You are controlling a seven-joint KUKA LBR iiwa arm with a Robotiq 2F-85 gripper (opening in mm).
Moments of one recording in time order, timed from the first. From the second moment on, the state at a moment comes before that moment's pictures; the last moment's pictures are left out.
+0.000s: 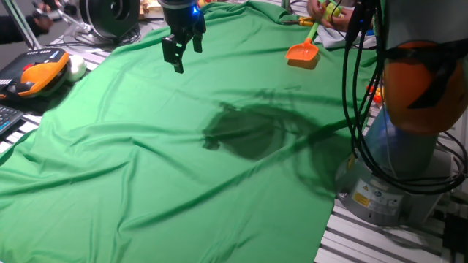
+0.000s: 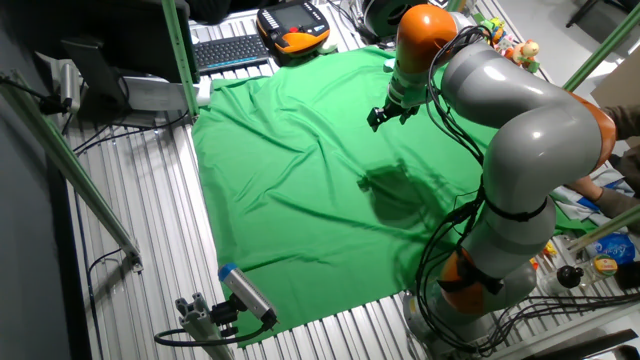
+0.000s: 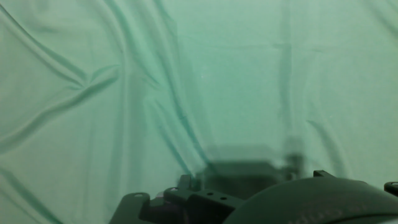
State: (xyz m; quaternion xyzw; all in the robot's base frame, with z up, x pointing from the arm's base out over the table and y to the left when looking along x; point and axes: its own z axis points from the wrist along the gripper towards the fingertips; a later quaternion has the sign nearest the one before) arm 0.515 0.001 0.236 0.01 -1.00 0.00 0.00
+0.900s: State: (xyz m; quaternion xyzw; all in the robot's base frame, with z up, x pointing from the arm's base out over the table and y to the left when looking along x) arm 0.515 0.000 0.236 0.07 -0.99 0.06 0.07
